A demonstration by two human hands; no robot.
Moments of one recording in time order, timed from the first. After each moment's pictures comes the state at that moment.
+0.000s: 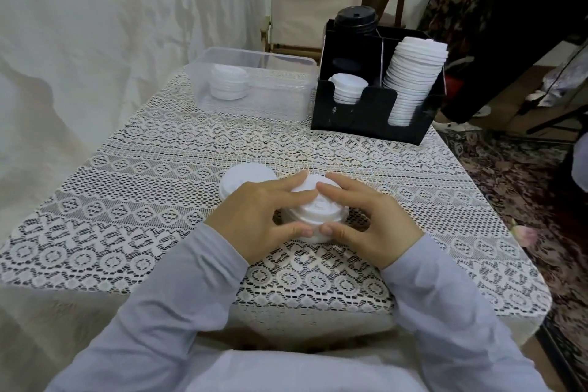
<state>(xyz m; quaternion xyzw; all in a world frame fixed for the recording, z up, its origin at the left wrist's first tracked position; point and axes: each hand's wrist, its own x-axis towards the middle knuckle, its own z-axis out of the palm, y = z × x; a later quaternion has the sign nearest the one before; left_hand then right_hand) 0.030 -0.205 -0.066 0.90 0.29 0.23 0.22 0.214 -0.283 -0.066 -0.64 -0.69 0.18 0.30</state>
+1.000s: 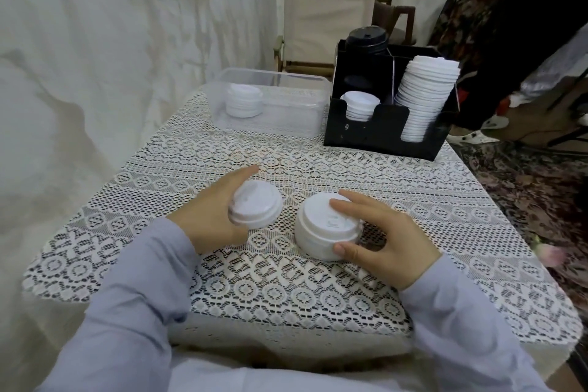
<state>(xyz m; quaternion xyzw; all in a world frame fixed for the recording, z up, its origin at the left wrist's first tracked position) -0.017 -0.170 -0.044 0.83 0.45 0.11 0.32 0.216 -0.285 -0.067 -0.64 -0.68 0.19 0.32</state>
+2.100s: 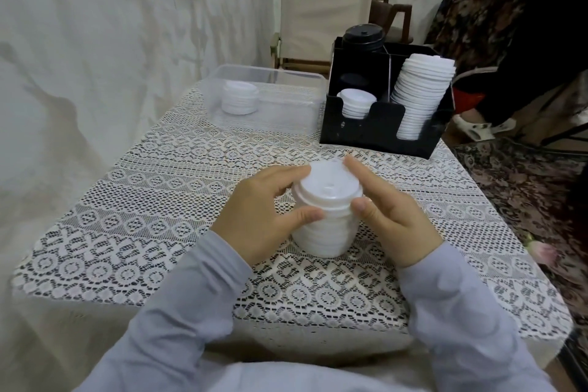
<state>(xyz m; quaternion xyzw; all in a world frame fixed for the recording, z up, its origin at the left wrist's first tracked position) 0.033 -0.213 -0.039 0.82 0.35 0.33 0.31 0.223 -0.274 -0.065 -0.56 -0.62 0.29 0.47</state>
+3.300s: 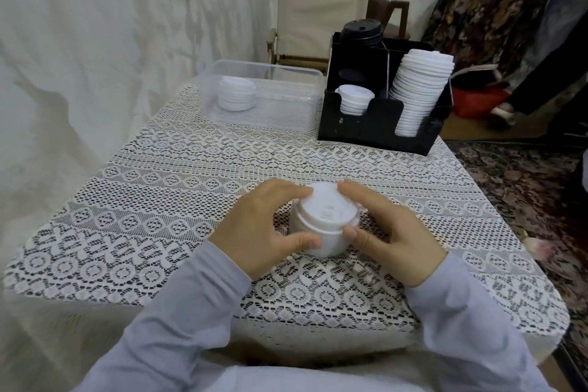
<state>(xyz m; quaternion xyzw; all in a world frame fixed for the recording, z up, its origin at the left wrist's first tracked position) 0.026 -0.209 -0.066 0.87 0.33 0.29 0.24 0.219 -0.292 -0.063 -0.61 -0.65 0.25 0.39</state>
